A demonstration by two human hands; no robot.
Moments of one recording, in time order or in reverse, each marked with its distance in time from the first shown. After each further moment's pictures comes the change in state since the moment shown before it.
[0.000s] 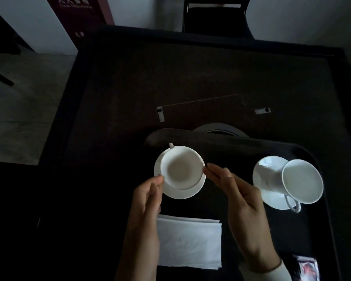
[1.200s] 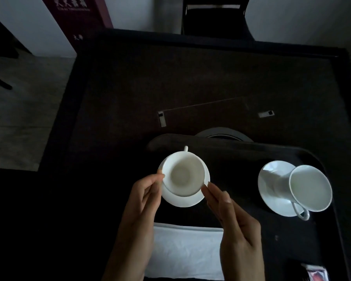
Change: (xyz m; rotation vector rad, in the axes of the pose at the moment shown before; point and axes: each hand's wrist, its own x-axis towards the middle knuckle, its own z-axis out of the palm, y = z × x) left_hand 0.026 0.009 -0.012 0.044 -0.073 0.031; right_hand -0.031 0.000 0.031 0.159 0.184 0.084
